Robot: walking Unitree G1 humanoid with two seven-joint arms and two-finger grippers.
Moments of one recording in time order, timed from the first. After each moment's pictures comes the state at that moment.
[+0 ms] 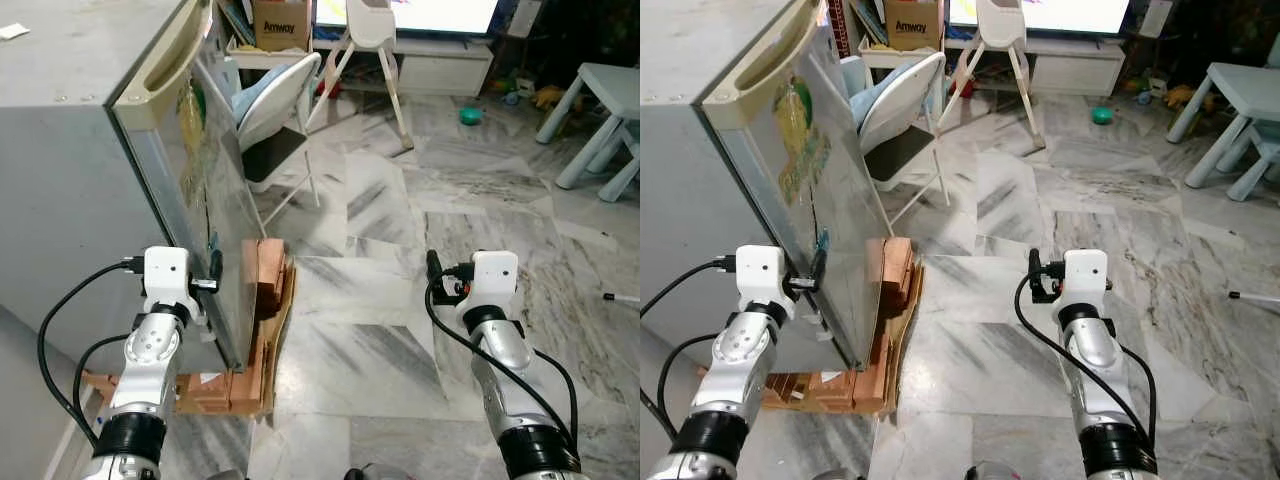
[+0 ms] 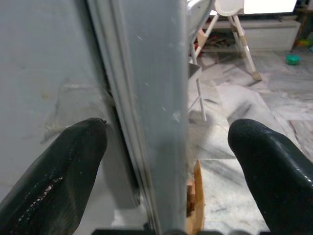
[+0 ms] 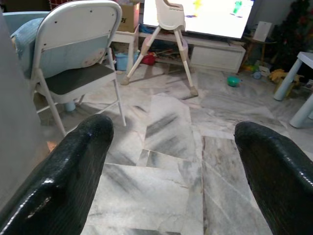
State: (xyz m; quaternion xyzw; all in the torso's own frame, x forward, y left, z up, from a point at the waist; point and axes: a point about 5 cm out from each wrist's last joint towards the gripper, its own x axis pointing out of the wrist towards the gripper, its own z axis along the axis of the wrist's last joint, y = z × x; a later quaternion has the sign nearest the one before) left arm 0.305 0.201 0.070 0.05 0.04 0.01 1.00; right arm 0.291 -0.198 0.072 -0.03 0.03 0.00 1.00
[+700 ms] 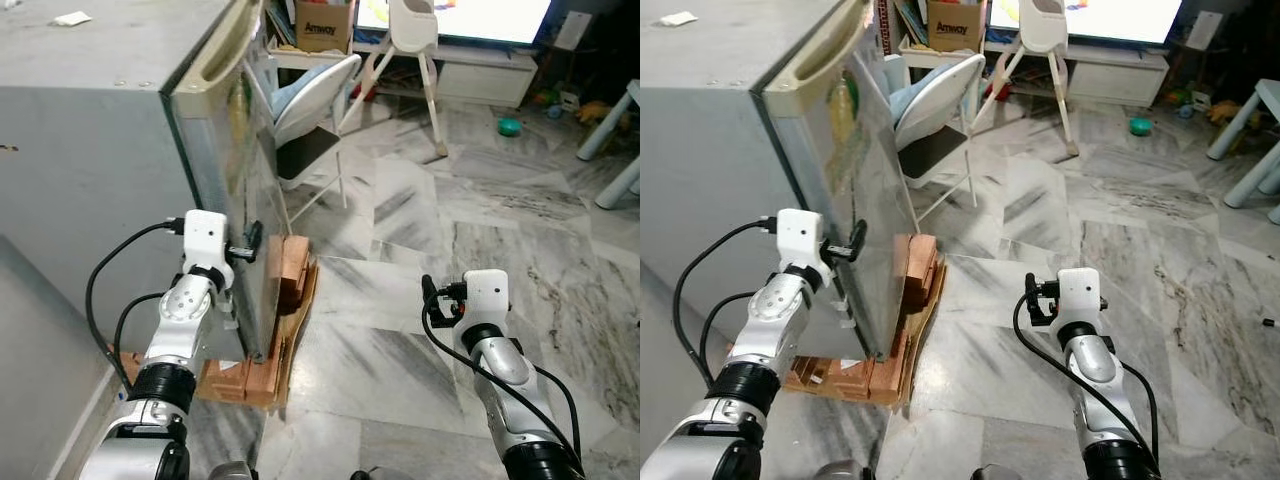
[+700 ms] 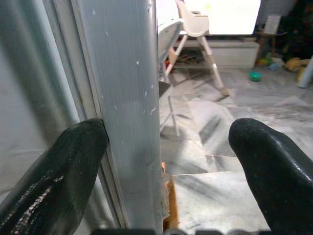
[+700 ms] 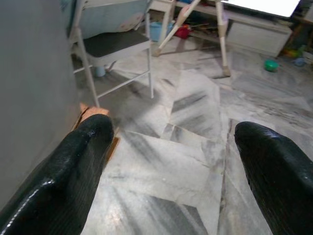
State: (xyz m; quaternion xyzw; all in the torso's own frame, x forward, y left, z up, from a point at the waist) left arm 0.338 0.137 0.092 0.03 0.01 -0.13 0.99; right arm 0.276 -0.197 0.050 -0.06 0.11 0.02 0.99
